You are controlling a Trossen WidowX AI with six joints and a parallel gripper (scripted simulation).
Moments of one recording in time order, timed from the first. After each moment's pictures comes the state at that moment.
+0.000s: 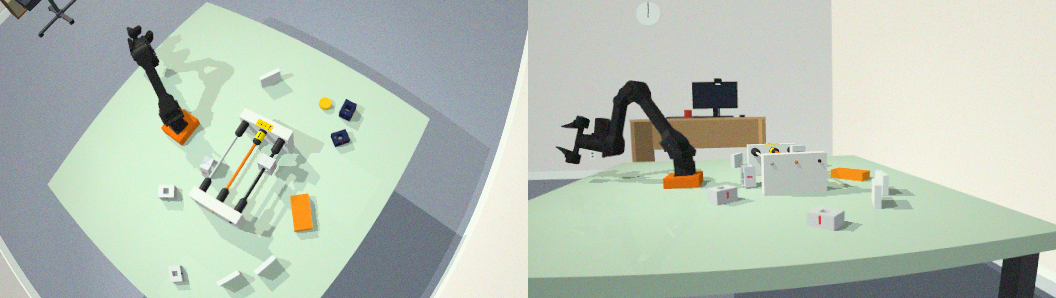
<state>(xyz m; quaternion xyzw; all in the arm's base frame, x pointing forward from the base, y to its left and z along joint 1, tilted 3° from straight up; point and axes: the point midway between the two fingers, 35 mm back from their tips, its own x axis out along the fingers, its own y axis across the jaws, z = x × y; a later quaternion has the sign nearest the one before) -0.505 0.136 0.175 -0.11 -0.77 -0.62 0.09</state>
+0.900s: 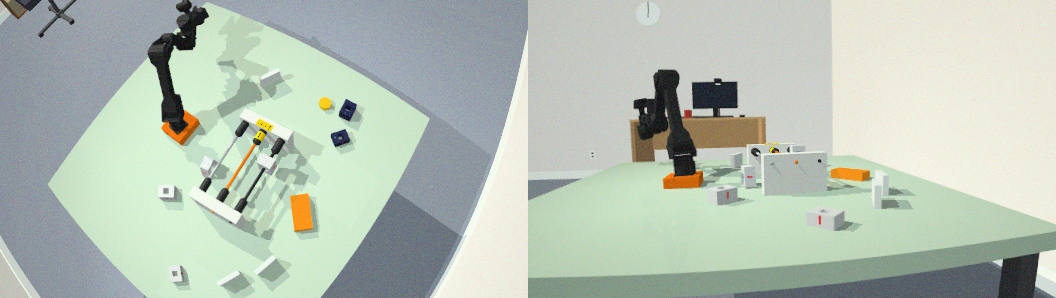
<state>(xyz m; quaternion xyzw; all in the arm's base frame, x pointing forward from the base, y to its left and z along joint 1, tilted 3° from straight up) -0.304 0.397 0.242 -0.32 -0.56 -0.74 -0.21</state>
